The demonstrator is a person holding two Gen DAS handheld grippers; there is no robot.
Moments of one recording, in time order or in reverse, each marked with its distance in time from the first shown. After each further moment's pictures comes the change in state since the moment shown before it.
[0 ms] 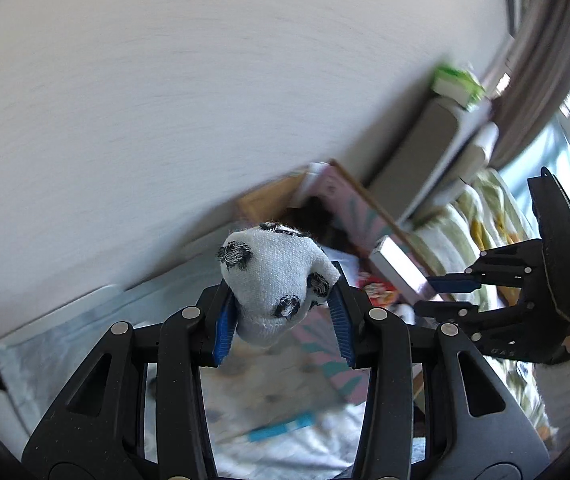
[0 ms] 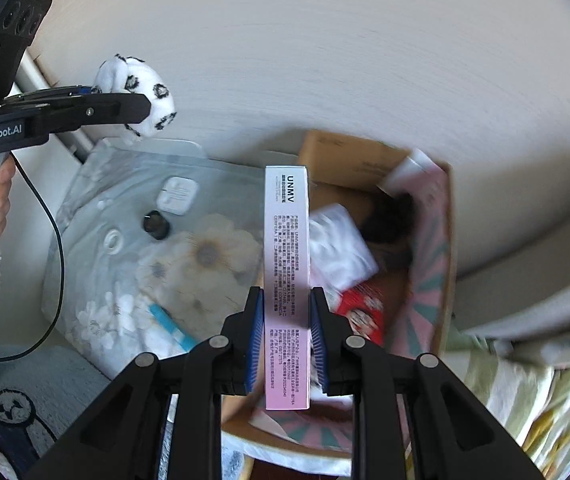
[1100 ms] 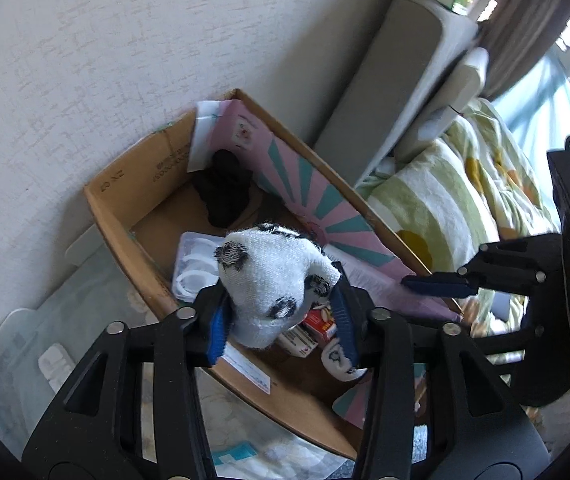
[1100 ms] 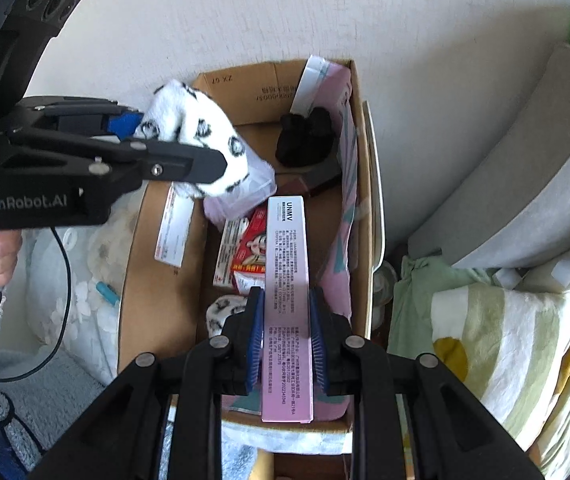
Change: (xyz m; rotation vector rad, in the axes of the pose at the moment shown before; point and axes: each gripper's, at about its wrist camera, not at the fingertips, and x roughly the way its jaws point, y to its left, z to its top) left arm 0.129 -0.090 0.007 0.097 0.226 -0.009; right arm 0.032 -0.074 -0.052 0.111 0.053 0.020
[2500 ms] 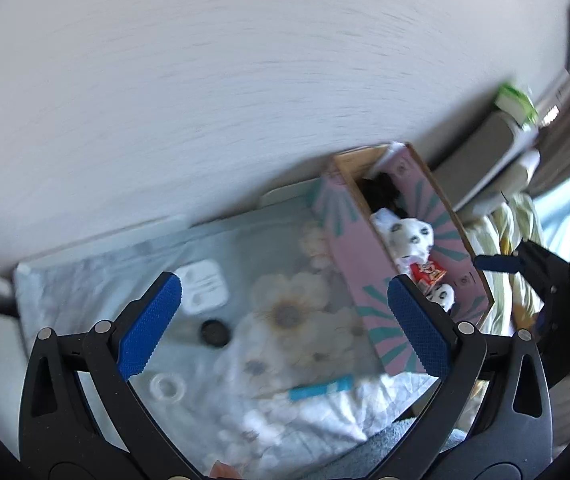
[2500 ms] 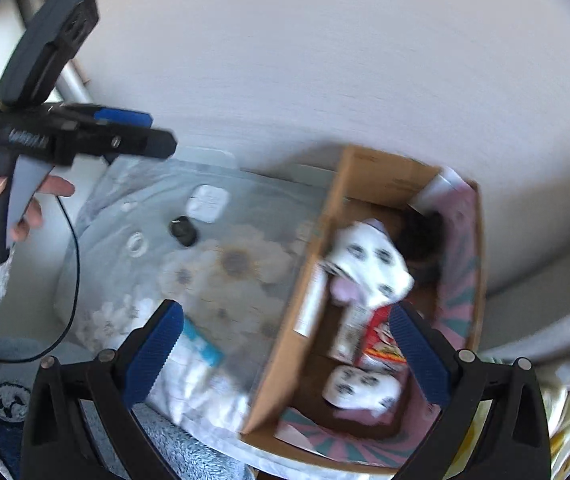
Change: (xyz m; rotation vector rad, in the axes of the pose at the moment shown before) left arm -0.148 0.169 -0.113 -0.350 -0.158 0.109; right arm -0.030 0.130 0.028 -0.350 -0.144 0.123
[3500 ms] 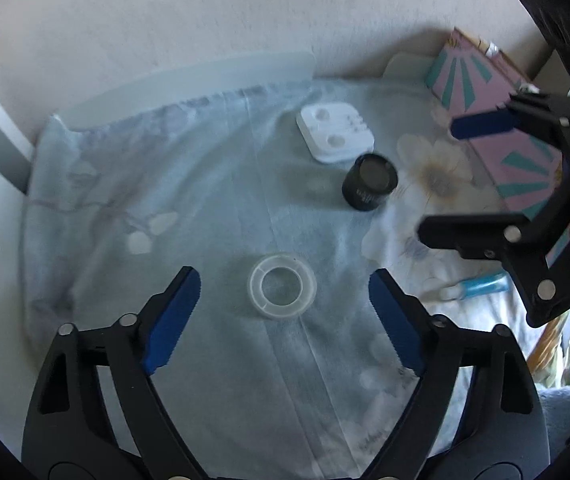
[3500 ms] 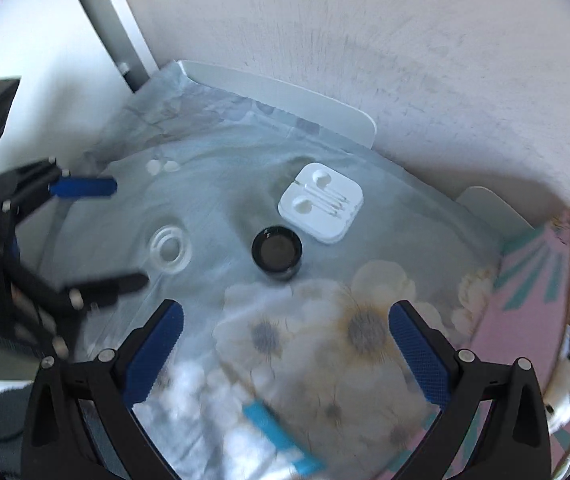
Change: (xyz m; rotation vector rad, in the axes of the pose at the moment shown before) left arm 0.073 0.107 -0.153 0.005 0.052 0.177; right arm 0.179 0.121 0.056 -0.160 0.165 0.035
